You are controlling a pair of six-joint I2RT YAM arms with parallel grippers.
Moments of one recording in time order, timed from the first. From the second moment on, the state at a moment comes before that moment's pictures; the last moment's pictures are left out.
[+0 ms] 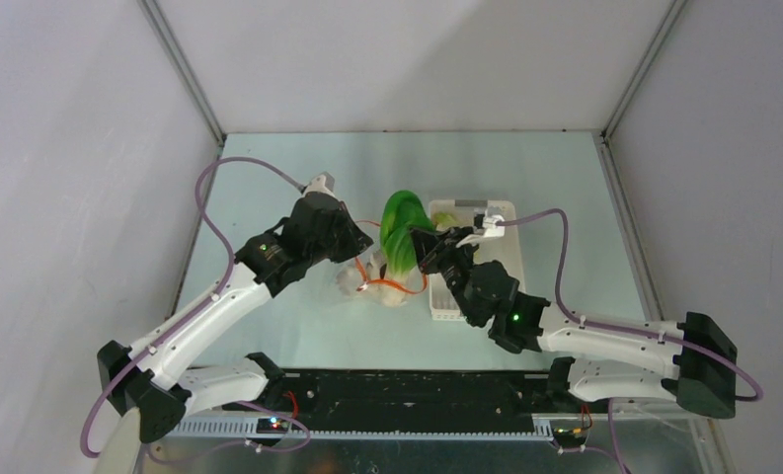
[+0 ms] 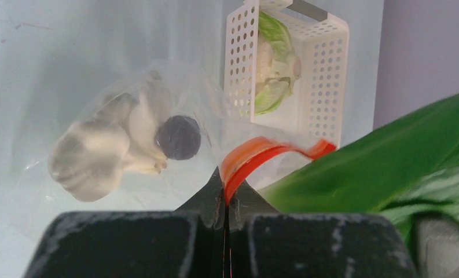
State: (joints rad) left arm -0.69 1.10 1.05 -0.59 -0.13 -0.89; right arm 1.18 1.10 0.71 0.51 0.68 0.54
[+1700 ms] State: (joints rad) left arm -0.75 1.01 0.96 -0.54 -0.11 -1.13; right arm 1.30 1.20 0.74 0.40 0.81 0.65
